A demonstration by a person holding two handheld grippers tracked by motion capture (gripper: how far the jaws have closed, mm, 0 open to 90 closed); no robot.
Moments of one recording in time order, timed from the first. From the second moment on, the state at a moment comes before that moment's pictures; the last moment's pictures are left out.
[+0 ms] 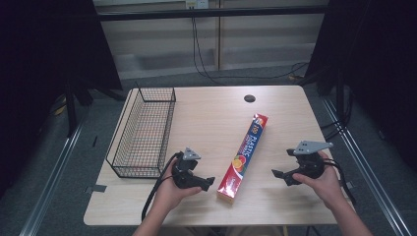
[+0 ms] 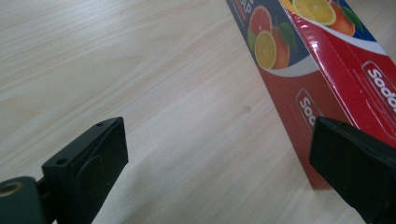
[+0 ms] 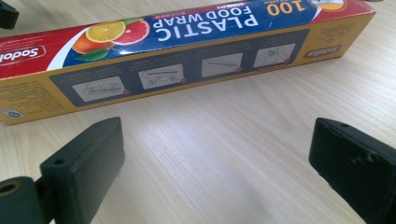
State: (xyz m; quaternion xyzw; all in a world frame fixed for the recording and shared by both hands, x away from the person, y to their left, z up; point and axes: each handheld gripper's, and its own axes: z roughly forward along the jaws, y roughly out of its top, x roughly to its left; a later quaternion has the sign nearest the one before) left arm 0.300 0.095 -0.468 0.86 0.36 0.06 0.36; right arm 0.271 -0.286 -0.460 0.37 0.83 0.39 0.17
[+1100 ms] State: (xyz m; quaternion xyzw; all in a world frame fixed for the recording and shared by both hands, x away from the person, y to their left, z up) left arm 0.343 0.030 -0.427 0.86 0.37 0.02 0.34; right arm 0.277 -0.296 -0.458 0.39 0.81 0.41 0.18
